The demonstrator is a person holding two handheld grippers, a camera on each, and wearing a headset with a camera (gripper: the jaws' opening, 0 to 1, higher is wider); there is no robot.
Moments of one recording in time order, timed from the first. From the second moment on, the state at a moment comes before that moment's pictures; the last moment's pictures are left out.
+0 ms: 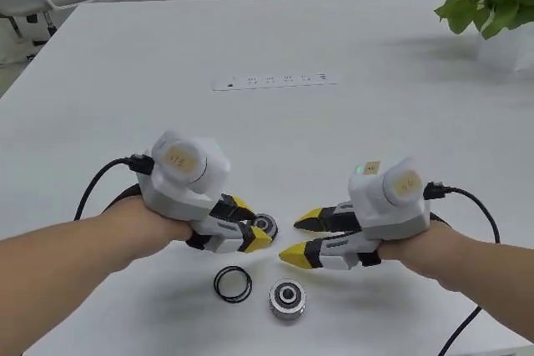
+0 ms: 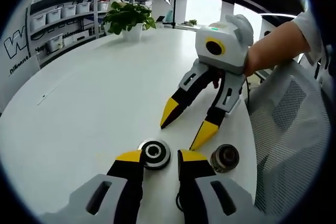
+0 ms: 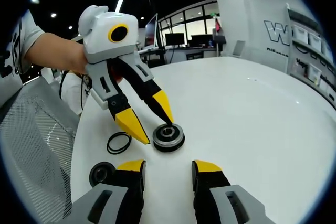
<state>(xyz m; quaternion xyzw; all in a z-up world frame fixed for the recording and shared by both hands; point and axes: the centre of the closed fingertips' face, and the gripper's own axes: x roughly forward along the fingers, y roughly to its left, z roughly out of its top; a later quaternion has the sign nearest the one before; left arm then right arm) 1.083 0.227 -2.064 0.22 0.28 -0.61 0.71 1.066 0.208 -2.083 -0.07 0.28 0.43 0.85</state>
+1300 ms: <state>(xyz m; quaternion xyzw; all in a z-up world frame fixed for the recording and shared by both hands) 1.092 0.227 -2.067 0.23 0.27 -0.58 0.73 1.088 0.232 -2.081 -0.05 0.27 0.41 0.87</state>
